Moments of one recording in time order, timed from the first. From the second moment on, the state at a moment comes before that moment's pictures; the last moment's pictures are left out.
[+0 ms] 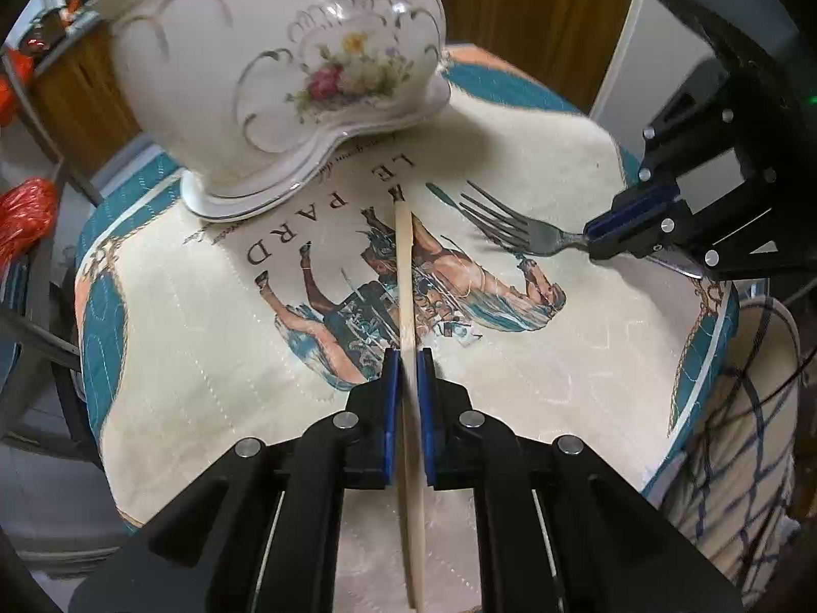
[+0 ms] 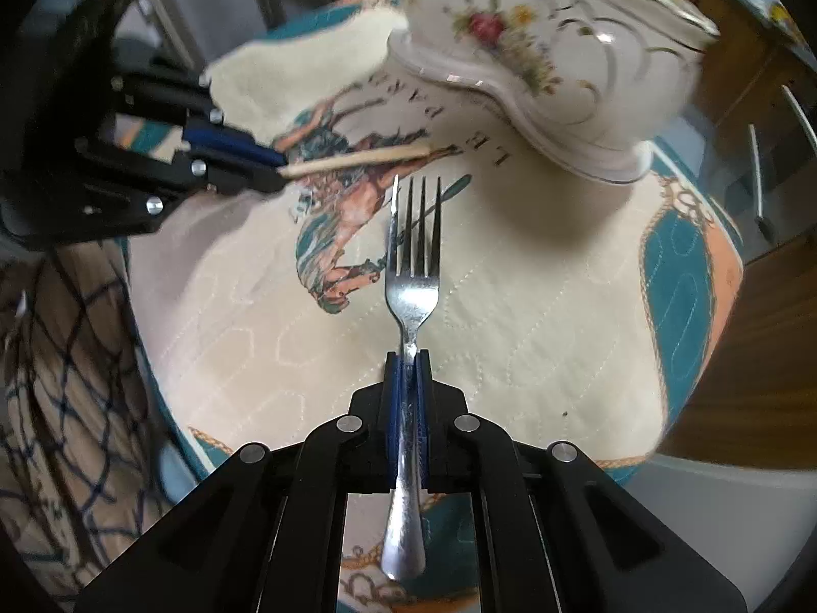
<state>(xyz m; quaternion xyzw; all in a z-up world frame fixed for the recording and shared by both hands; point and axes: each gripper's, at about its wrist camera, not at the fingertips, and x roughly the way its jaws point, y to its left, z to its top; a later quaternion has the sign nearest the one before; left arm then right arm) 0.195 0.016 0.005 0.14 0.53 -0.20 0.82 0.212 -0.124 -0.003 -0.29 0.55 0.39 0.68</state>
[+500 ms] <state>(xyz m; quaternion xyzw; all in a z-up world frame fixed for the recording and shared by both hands) 0.196 0.011 0.011 0.15 0.52 -0.18 0.82 0.180 -0.108 0.016 -0.31 0.50 0.36 0.72</state>
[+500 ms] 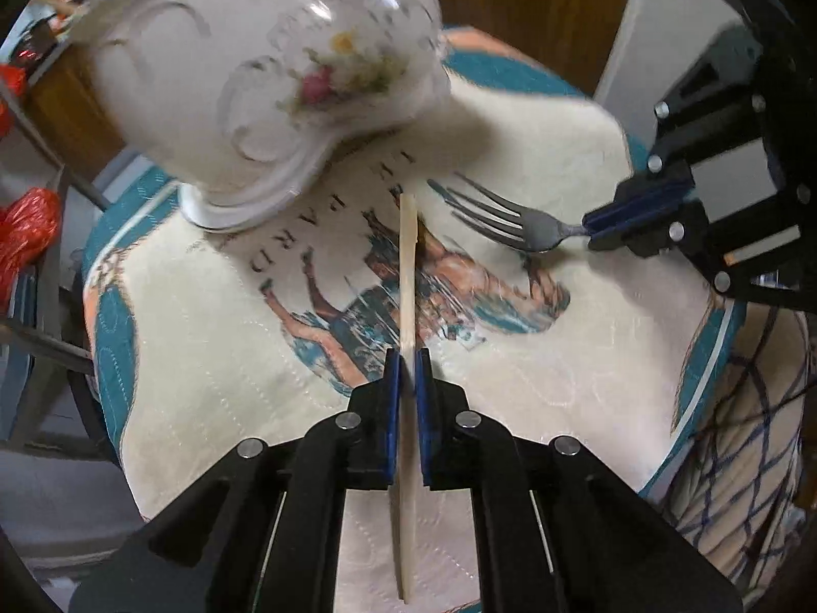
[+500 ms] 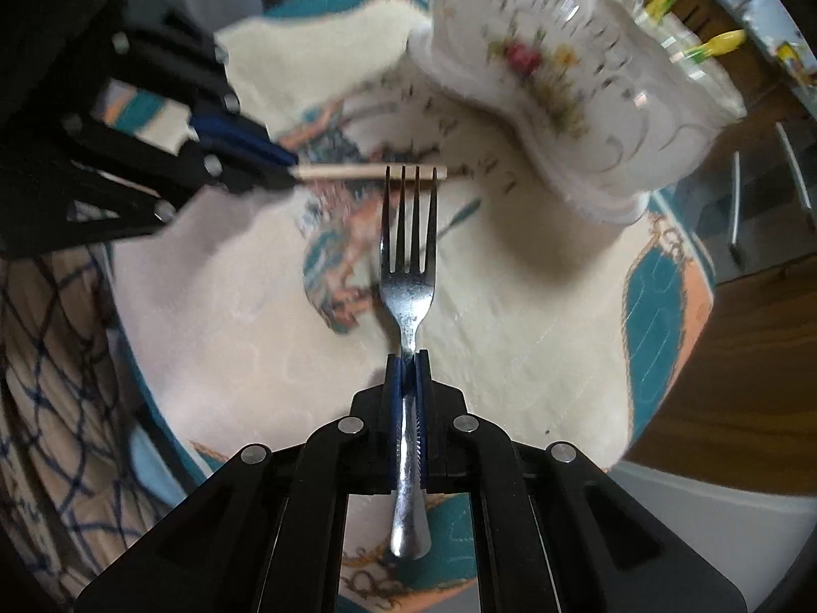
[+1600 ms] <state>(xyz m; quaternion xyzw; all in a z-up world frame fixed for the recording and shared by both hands) 0.198 0.057 0.170 -0.06 0.08 -0.16 0.98 0.240 -0.182 0.149 0.03 0.19 0.37 0.91</state>
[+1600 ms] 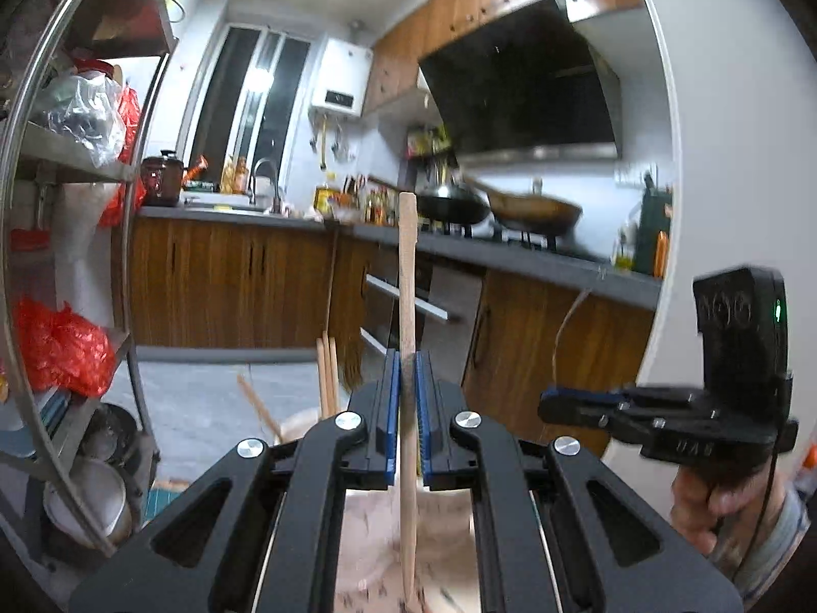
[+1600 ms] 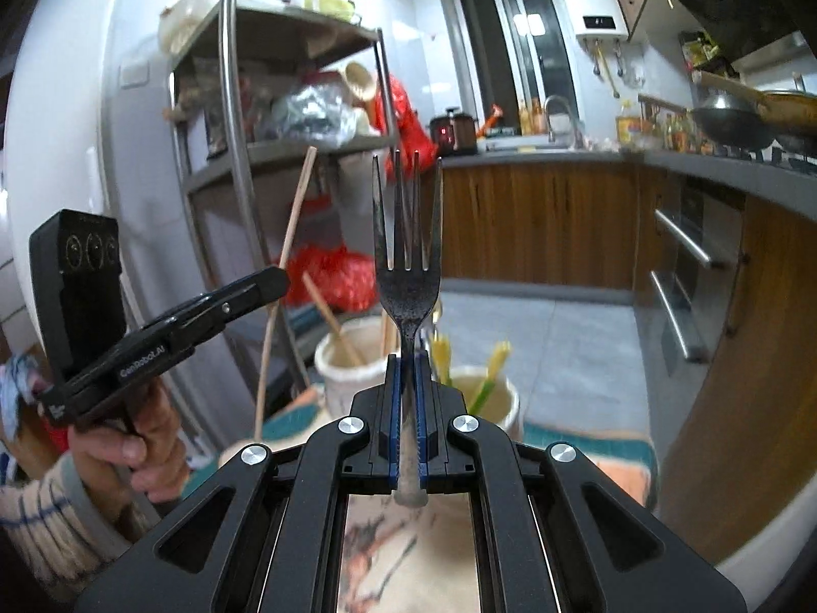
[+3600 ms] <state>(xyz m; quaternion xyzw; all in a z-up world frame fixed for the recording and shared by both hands) 0.264 0.043 0.106 -0.03 0.11 -0.02 0.99 0.308 -0.127 0.079 -0.04 0.30 0.33 0.89</state>
